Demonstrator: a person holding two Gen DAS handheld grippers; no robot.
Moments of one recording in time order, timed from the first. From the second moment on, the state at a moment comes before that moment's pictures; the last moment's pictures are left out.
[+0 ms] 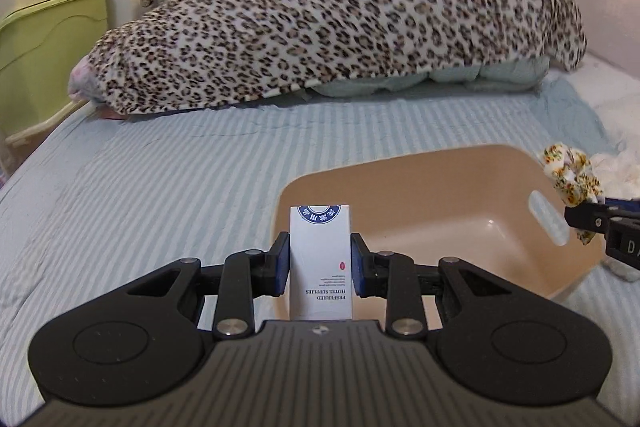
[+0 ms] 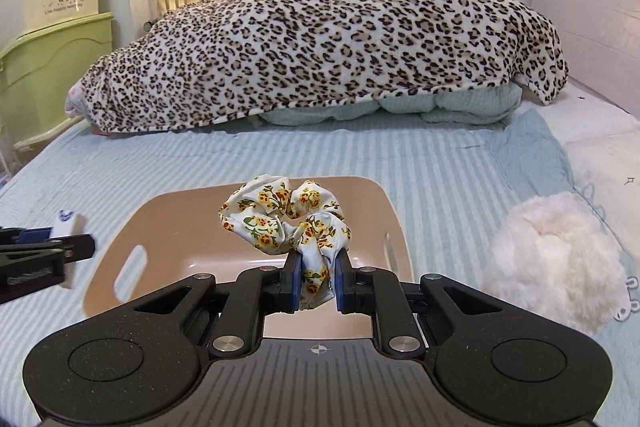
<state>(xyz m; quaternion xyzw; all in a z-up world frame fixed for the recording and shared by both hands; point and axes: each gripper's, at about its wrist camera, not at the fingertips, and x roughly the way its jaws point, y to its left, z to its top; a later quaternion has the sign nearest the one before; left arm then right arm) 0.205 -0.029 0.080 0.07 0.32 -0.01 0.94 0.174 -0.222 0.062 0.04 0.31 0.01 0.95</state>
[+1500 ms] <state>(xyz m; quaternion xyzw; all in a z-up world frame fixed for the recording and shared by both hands) 0.106 0.010 0.026 0.06 0.42 -0.03 0.91 0.077 -0.190 0.019 -0.03 0.41 0.03 0.91</state>
